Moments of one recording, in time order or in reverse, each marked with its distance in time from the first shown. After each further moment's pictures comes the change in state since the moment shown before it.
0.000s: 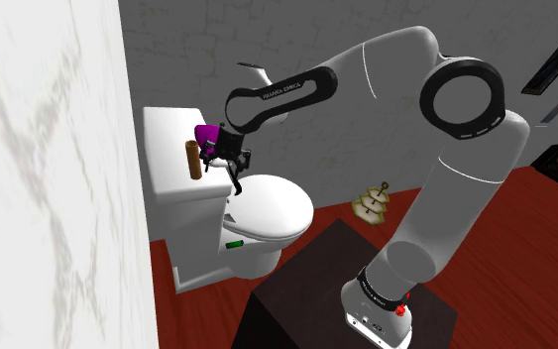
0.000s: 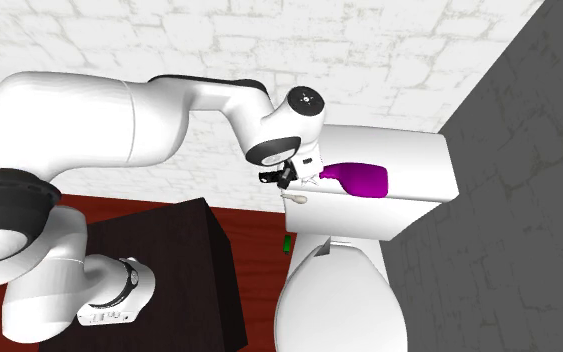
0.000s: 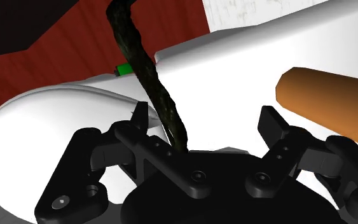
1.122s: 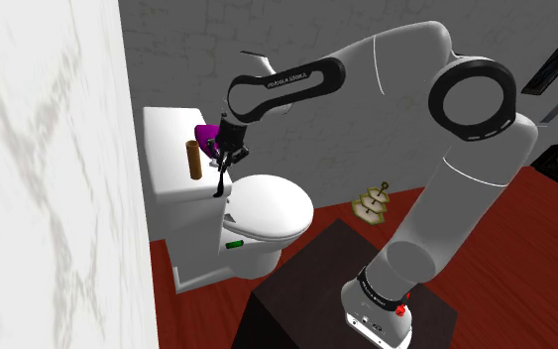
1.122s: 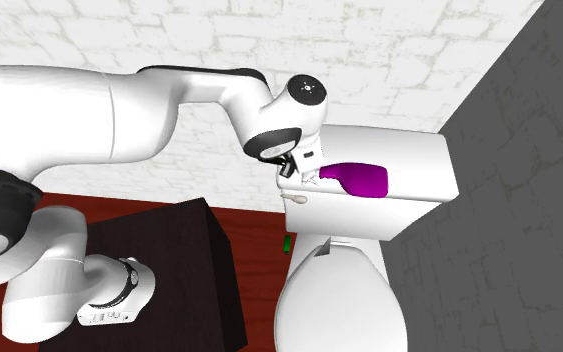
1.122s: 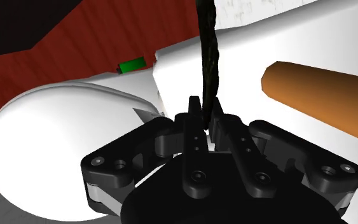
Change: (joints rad) arm -0.004 -0.042 -0.002 0.025 0.008 -0.067 -0.001
